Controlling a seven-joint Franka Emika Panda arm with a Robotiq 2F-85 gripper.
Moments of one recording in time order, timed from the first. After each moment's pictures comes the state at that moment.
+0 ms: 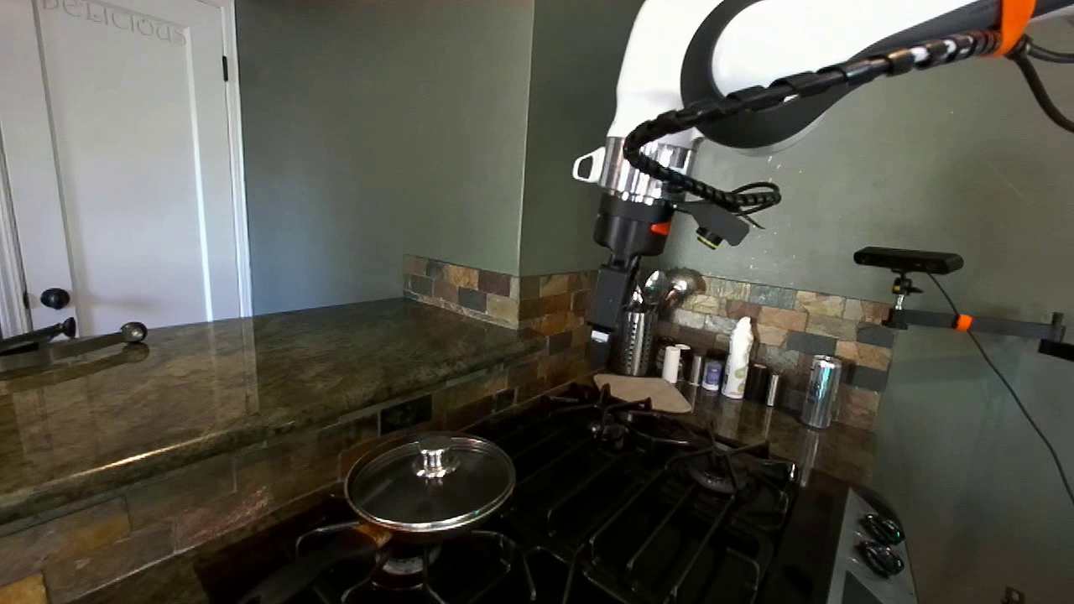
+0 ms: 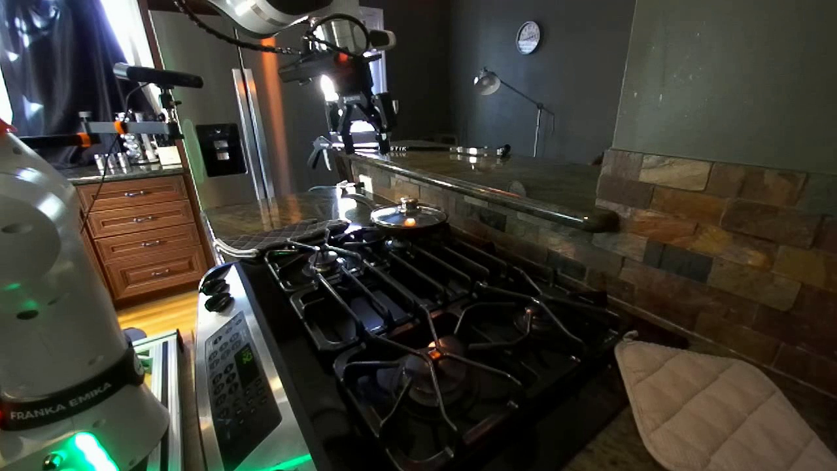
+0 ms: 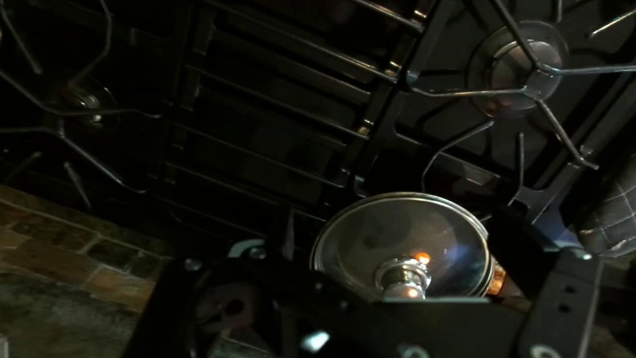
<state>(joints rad) 0.12 -0.43 0.06 -2.34 -0.06 2.08 -0.18</state>
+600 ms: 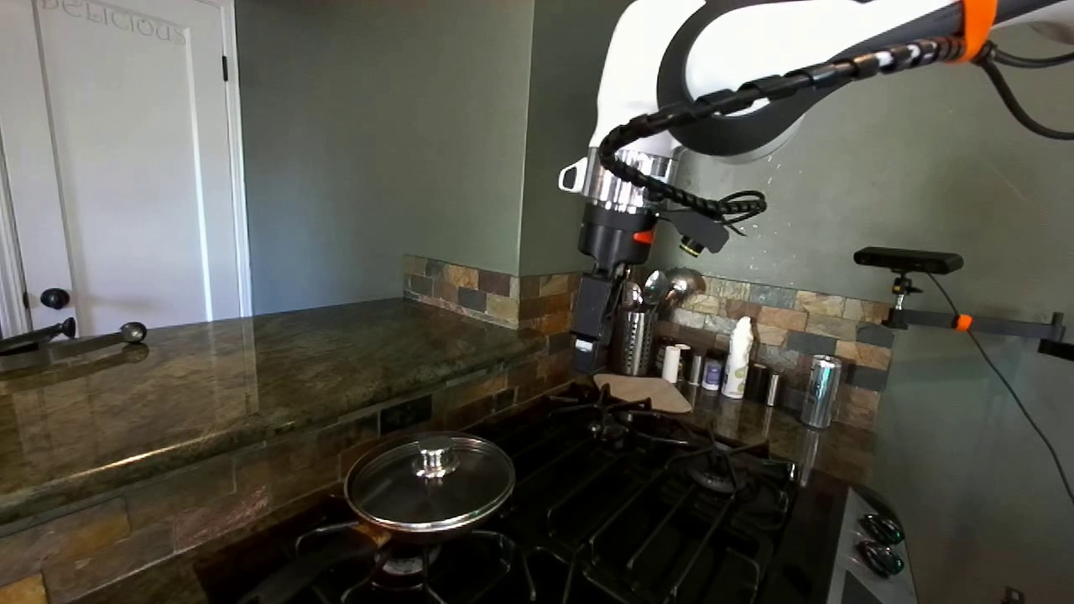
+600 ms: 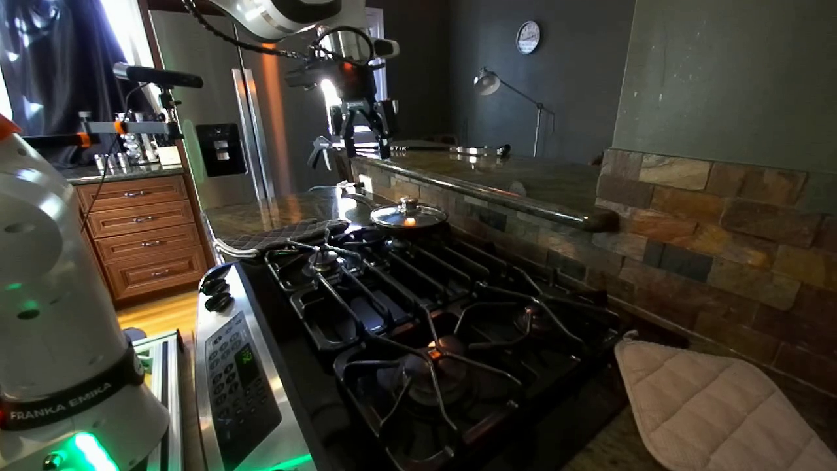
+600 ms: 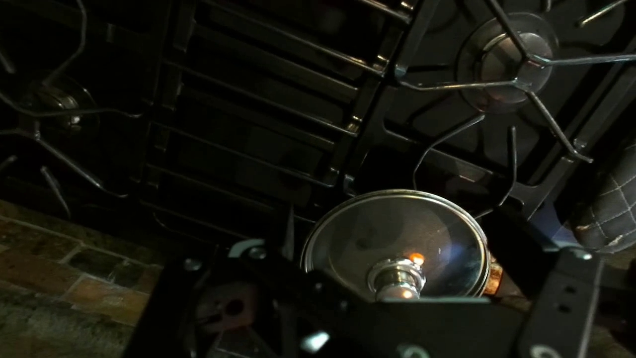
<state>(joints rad) 0.13 -0.37 0.07 -2.31 -0.04 2.08 -0.15</state>
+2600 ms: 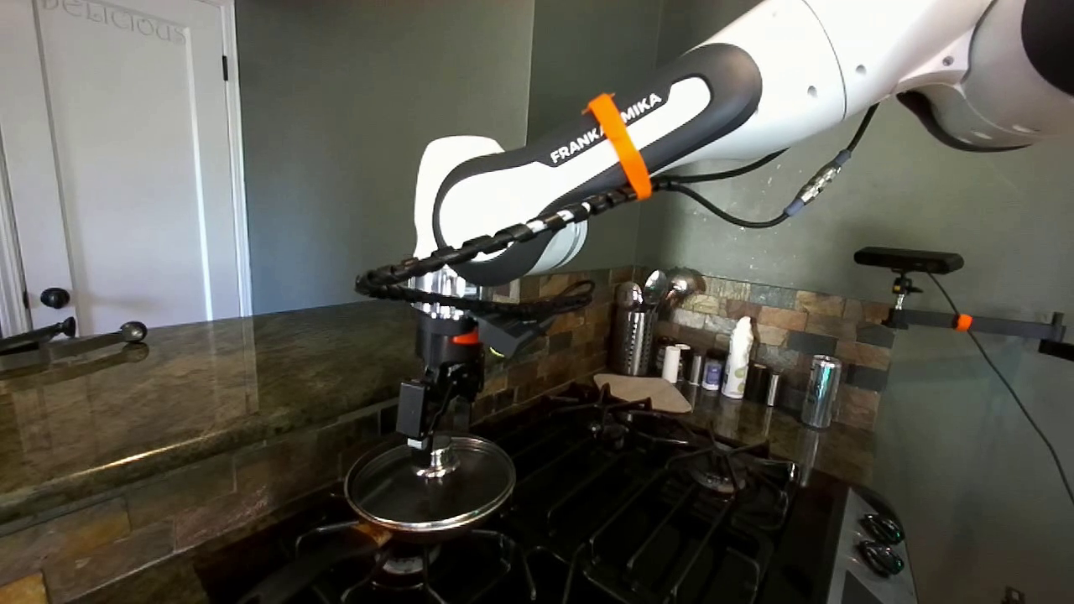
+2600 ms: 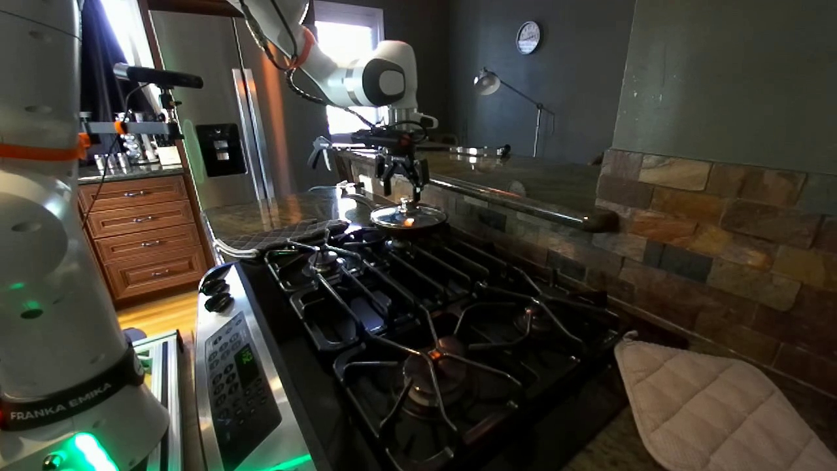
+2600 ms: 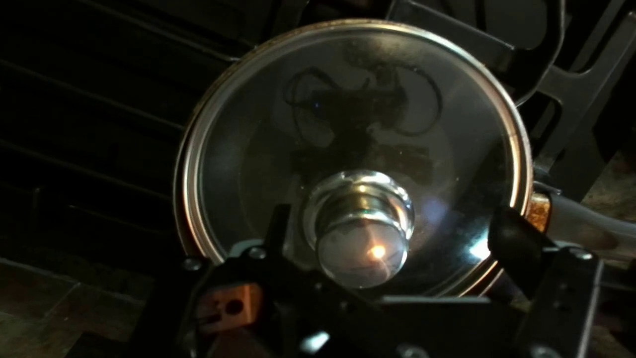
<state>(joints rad) 0.16 0.25 0.15 -1.88 -0.05 2.18 -0.06</state>
